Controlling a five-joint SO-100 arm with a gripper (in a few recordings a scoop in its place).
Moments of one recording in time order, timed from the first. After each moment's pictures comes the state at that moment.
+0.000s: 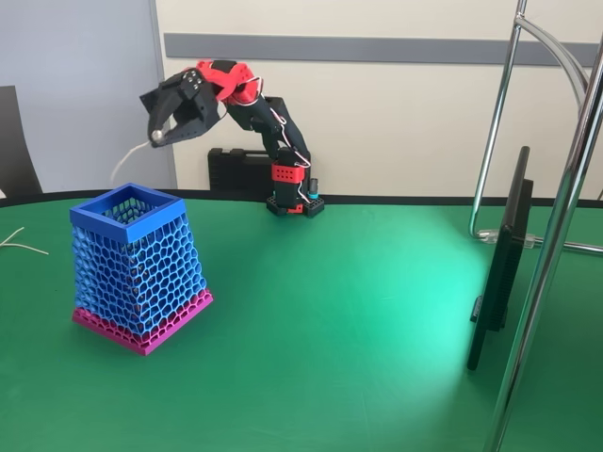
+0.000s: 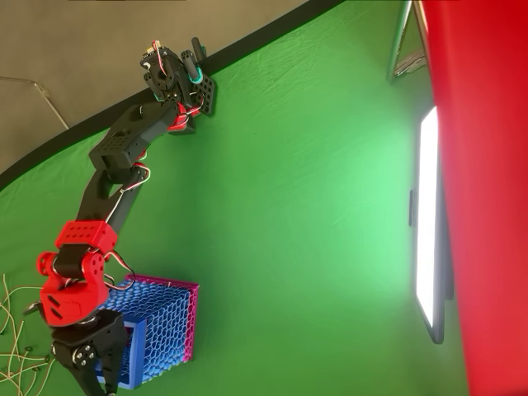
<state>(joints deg) 22.3 53.1 14.4 54.5 23.0</state>
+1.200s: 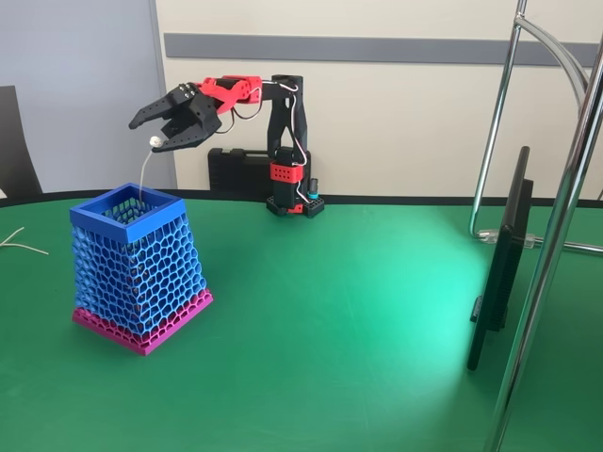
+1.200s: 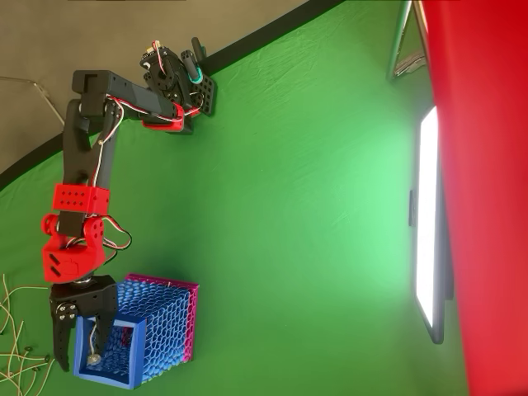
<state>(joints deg) 28.0 92.5 83.0 20.7 40.5</state>
